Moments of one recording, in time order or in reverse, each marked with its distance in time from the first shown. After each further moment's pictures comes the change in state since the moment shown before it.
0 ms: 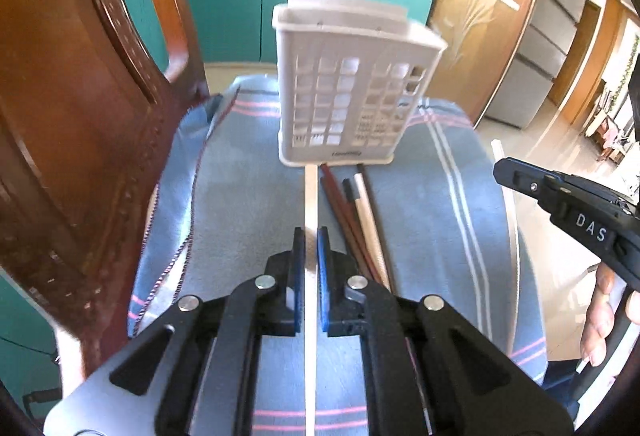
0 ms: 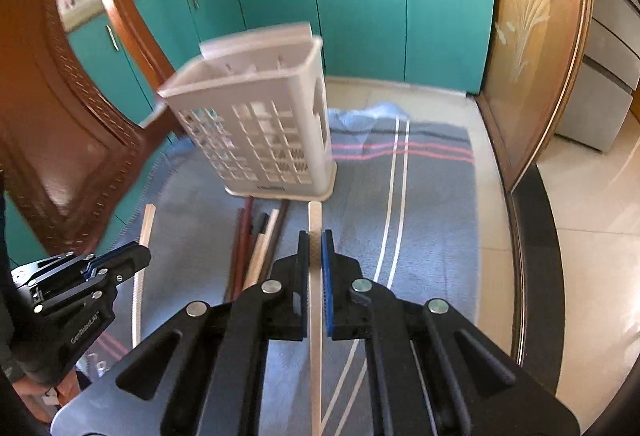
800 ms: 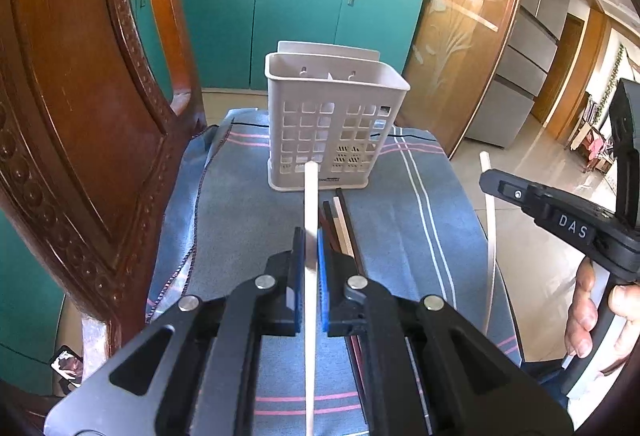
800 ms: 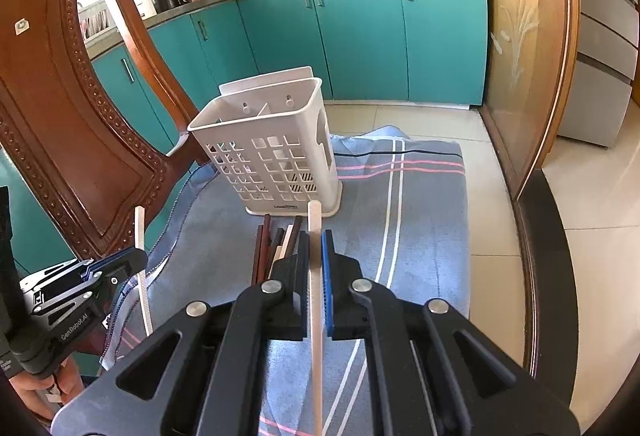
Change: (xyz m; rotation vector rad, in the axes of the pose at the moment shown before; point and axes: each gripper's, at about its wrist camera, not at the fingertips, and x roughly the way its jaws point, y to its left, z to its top) left arm -0.042 -0.008 -0.005 0.003 -0.091 -0.046; right arm -0.039 -0.001 -0.007 0.046 -0.079 0.046
